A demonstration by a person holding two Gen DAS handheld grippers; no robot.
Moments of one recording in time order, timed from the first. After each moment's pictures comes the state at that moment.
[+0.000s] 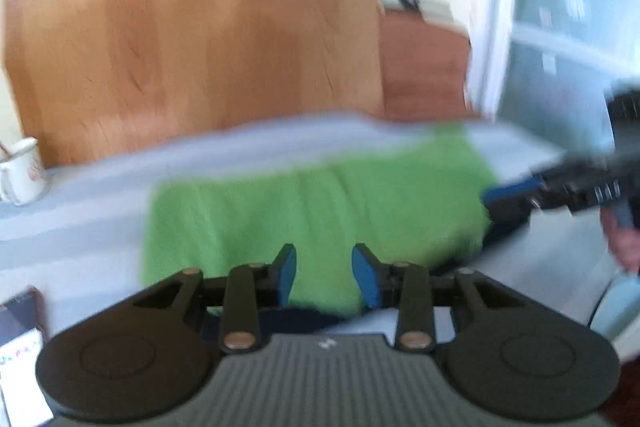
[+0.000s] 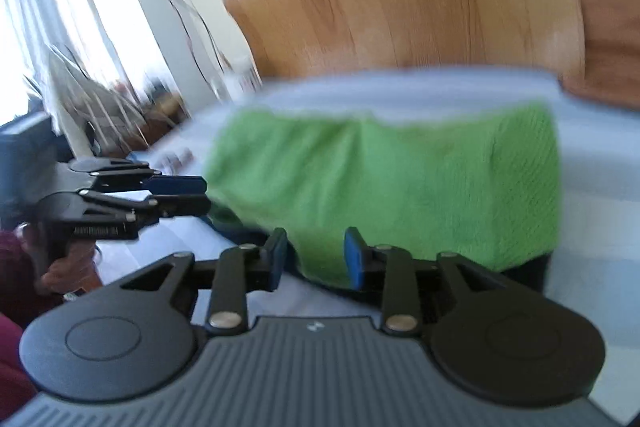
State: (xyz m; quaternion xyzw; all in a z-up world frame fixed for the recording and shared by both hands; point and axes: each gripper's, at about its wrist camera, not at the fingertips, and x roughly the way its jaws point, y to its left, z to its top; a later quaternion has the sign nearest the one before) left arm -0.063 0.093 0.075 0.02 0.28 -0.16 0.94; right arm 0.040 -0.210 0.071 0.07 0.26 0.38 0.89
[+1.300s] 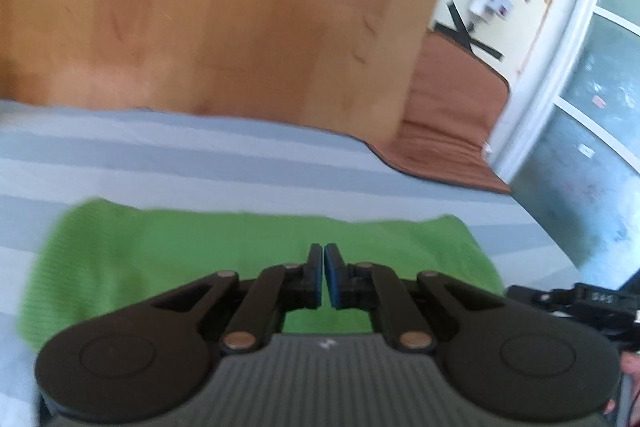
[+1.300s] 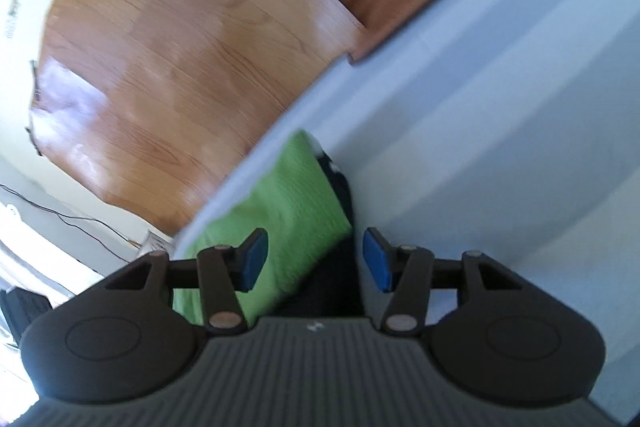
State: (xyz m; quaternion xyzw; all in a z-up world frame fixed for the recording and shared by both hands) left arm 0.057 0.054 0.058 -0.11 0.34 -0.17 0.92; right arm 0.077 -0.297 -0.002 0.39 0.32 0.17 0.85
